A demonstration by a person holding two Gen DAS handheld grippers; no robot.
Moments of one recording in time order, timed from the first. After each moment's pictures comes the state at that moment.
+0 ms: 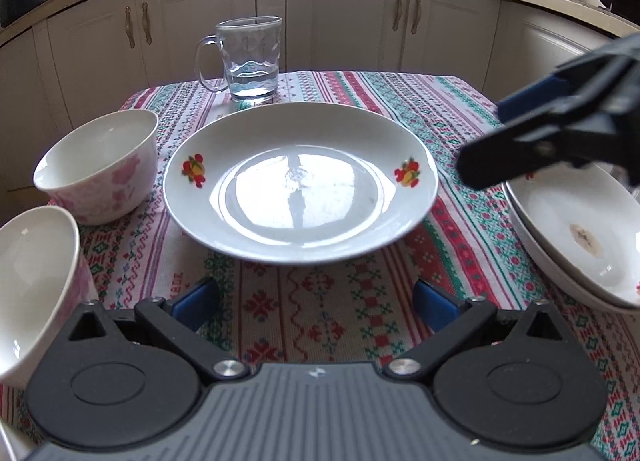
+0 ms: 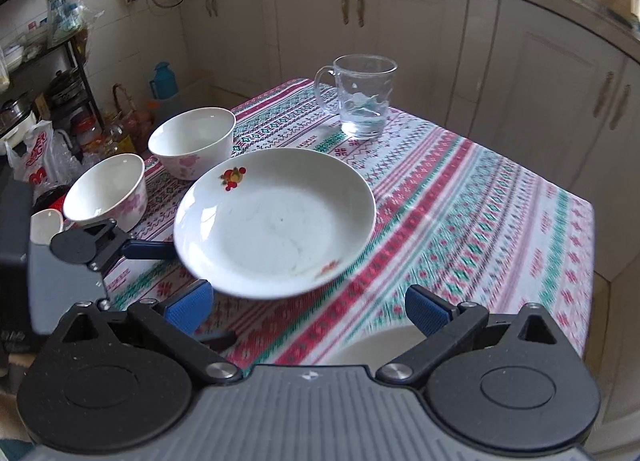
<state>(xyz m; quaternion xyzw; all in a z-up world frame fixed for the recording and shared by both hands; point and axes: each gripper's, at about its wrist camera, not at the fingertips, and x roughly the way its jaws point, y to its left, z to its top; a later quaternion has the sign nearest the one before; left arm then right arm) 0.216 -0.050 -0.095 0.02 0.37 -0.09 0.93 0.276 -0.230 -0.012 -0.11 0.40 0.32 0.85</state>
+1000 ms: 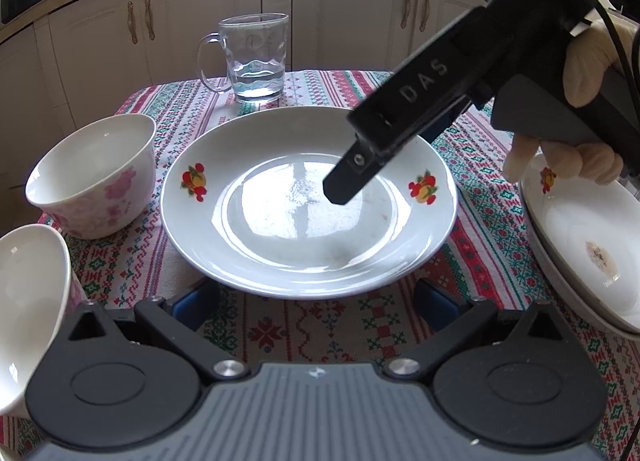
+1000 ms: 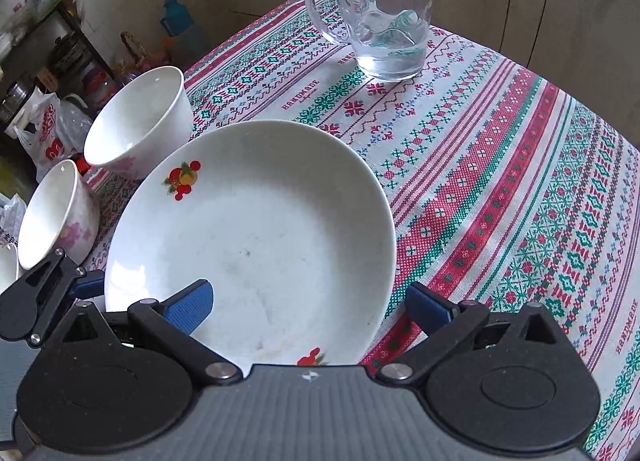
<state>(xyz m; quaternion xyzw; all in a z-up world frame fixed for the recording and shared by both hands) 0.232 -0.047 -0.095 0.02 0.37 -0.08 0.92 0.395 -0.183 -0.064 -0.10 0.53 0.36 0.76</state>
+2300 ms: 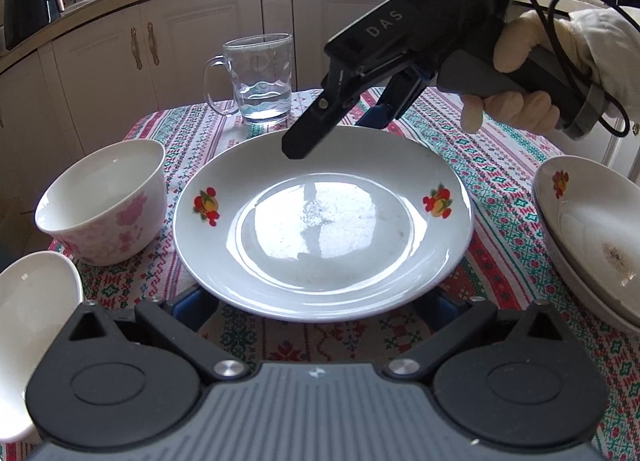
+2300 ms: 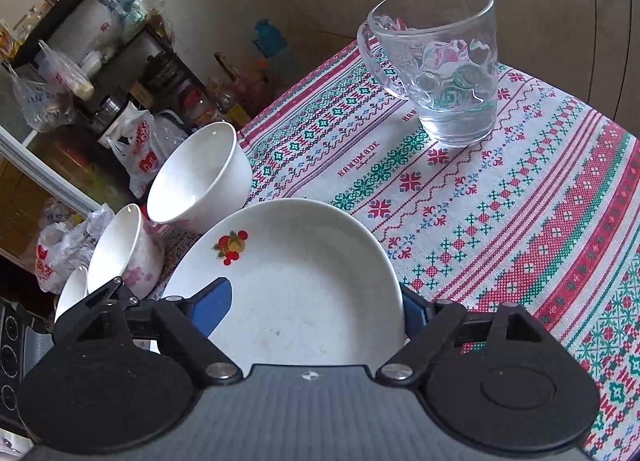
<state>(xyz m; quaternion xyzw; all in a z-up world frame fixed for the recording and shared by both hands) 0.233 -0.044 -0.092 0.04 0.34 -0.08 0.93 0.460 -0.184 -0.061 -0.01 0.51 0.50 0.69</state>
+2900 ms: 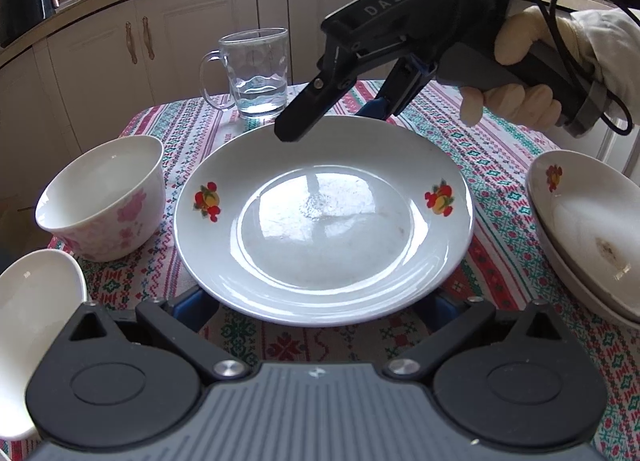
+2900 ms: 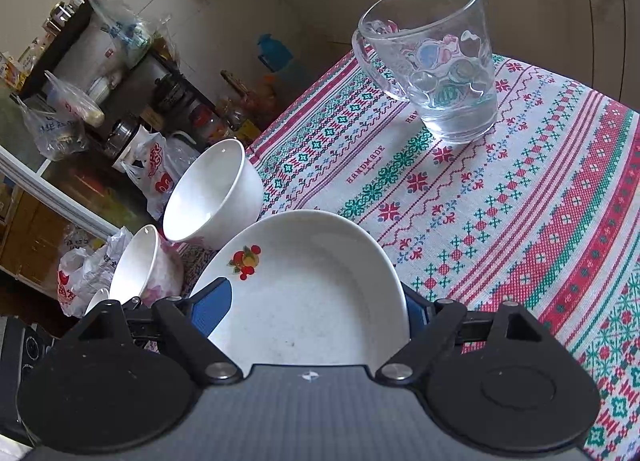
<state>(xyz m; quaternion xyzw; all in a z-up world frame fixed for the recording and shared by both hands) 0.232 -0.042 -0.088 0.04 0.36 -0.09 0.93 0.458 -0.190 -0.059 0.02 0.52 0.50 0.69</state>
